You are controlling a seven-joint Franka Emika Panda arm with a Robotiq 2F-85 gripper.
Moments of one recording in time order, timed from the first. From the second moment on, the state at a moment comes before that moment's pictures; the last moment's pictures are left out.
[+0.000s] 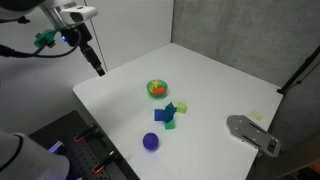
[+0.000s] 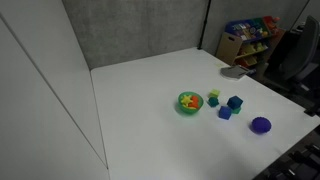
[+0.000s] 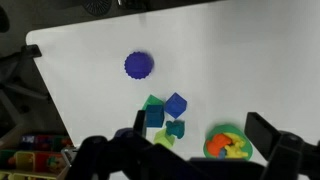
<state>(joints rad) 0.00 -0.79 0.31 -2.76 -0.04 2.04 0.44</state>
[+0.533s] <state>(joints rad) 0.00 -0.76 0.30 -2.74 -0.04 2.06 0.44</state>
